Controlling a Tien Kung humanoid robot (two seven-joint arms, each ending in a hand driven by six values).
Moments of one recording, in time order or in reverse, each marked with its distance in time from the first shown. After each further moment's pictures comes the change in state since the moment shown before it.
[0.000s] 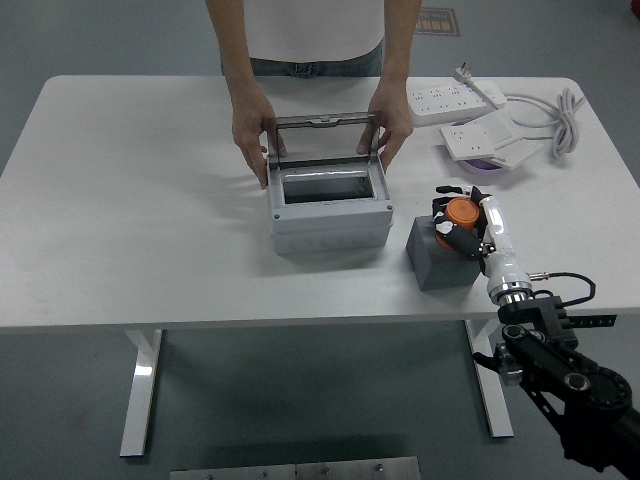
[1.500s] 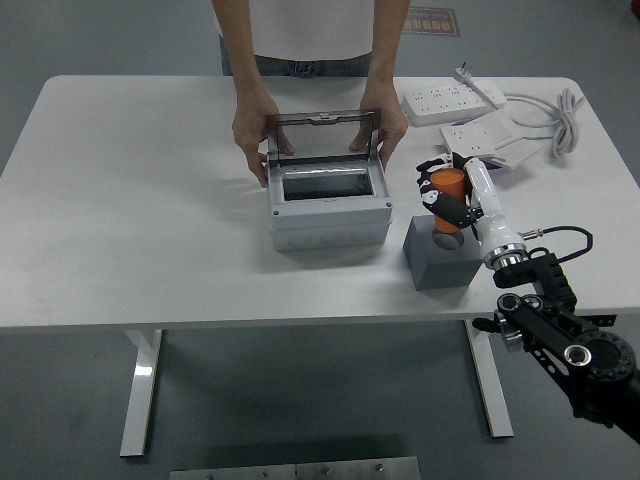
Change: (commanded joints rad) left arm -0.005 0.009 0.000 0.002 0.007 0.009 -0.007; right arm 0.153 -0.072 -0.076 0.081 -0.192 0.002 -0.186
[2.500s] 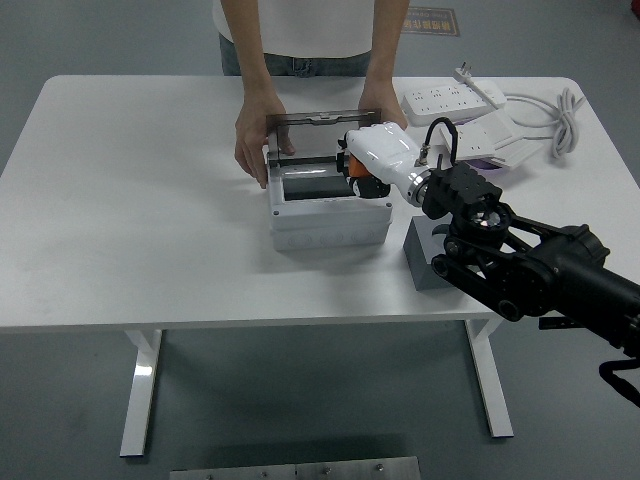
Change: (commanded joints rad) left arm -0.006 0.022 -0.009 -0.006 0.015 -0.002 0.011; right arm 0.463 0.108 -0.391 -0.210 -0.778 0.253 -0.387
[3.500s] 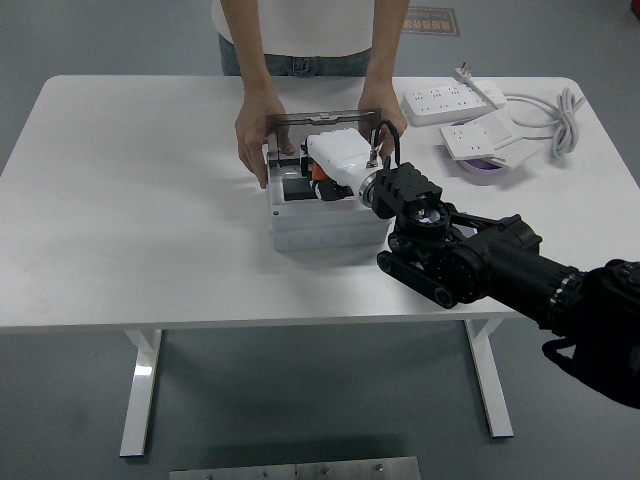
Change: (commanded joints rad) left arm -0.022 0.016 -0.031 -0.005 0.060 -0.022 0.010; right arm 0.100 0.201 -0.201 -0.273 0.208 -0.108 0.005
